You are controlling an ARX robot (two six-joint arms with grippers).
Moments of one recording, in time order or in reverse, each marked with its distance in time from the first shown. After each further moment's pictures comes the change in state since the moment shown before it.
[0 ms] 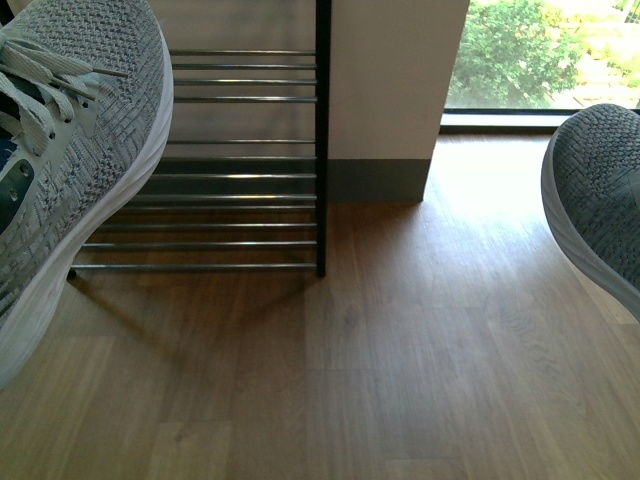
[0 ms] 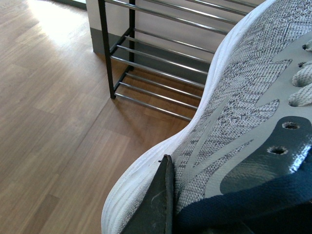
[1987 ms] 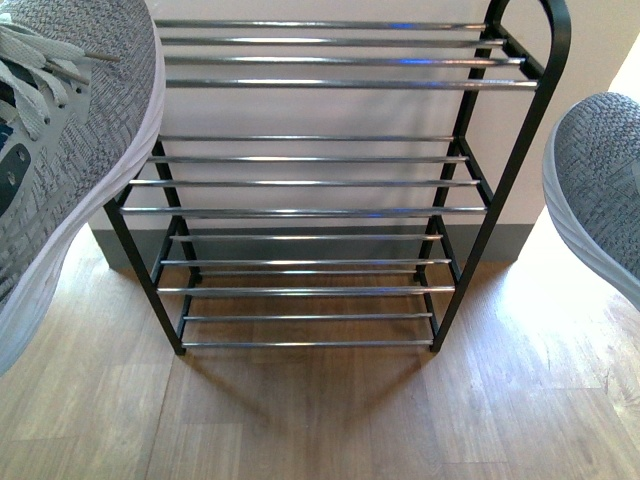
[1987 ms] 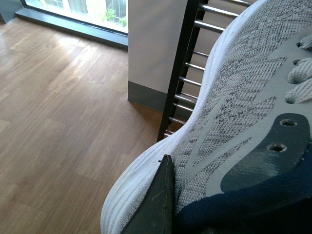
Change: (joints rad) left arm 0.002 0.000 0.000 -0.001 0.000 0.000; right arm 0.002 0.000 -0.001 0.000 -0.002 0.000
